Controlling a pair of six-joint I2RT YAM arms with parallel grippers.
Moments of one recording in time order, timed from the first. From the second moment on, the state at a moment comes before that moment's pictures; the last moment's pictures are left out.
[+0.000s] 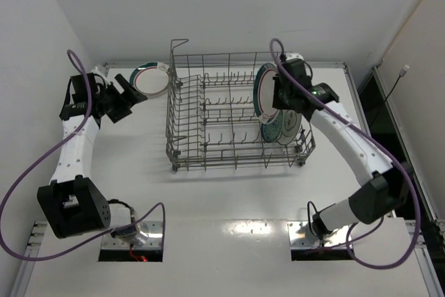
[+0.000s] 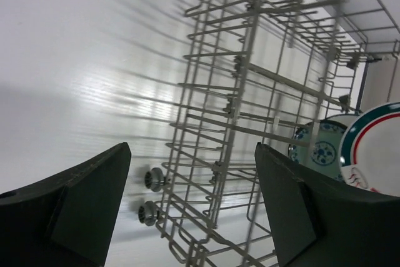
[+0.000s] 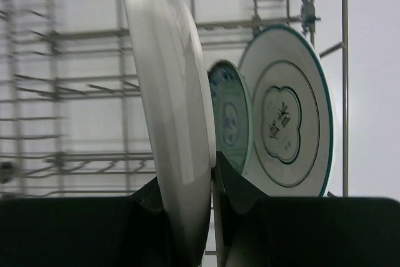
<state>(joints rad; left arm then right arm) 0.23 1.32 1.20 -0.54 0.43 -0.53 0.40 1.44 1.43 -0.68 0.24 0.36</state>
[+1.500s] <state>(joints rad) 0.29 1.33 1.13 -0.52 0.49 -0.53 0.48 1.54 1.29 -0.69 0.35 0.33</state>
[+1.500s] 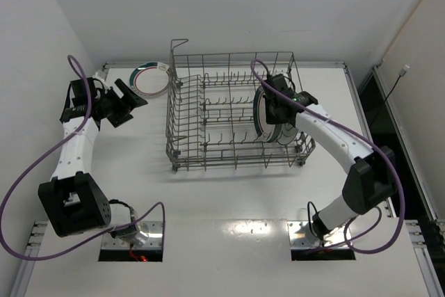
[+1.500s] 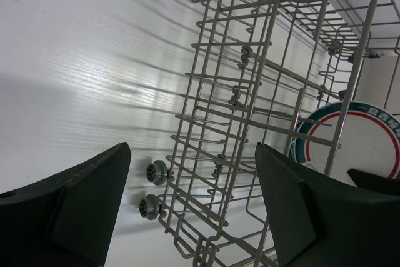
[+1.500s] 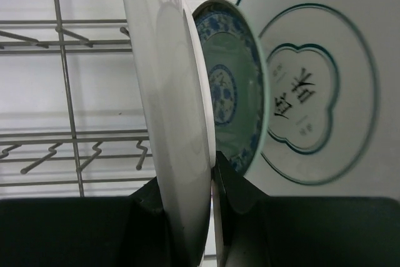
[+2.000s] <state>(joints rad) 0.30 1.34 1.12 -0.51 0.49 -0.53 0.48 1.63 1.37 -0.76 0.27 0.30</state>
